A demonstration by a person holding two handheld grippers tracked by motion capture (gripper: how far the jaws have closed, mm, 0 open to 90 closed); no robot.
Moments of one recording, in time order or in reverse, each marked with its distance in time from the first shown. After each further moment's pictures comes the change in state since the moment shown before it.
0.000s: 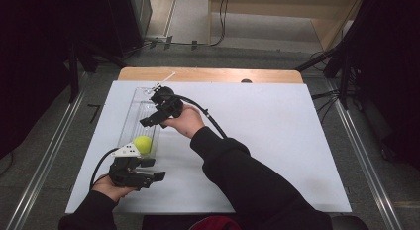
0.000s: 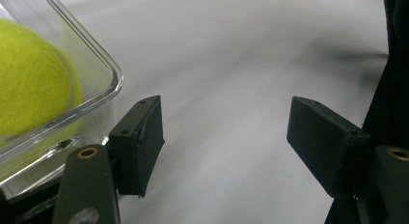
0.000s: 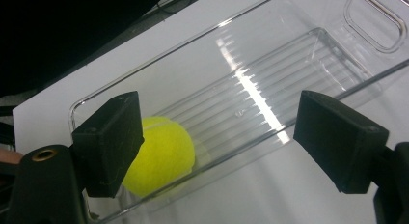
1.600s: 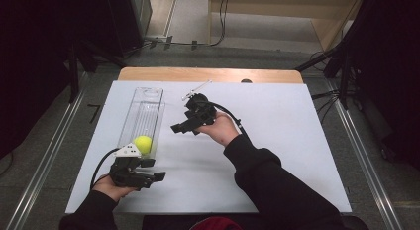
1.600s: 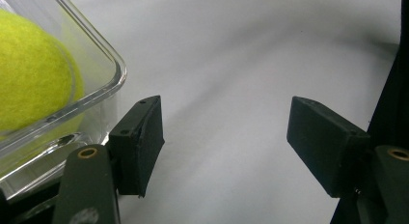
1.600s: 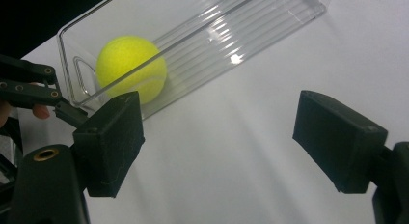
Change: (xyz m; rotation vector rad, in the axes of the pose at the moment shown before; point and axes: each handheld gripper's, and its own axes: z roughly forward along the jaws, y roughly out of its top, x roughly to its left) left arm 0.001 -0.001 0.002 0.021 0.013 -0.002; right arm -0.028 -0.067 -0.055 0.004 -0.009 0.047
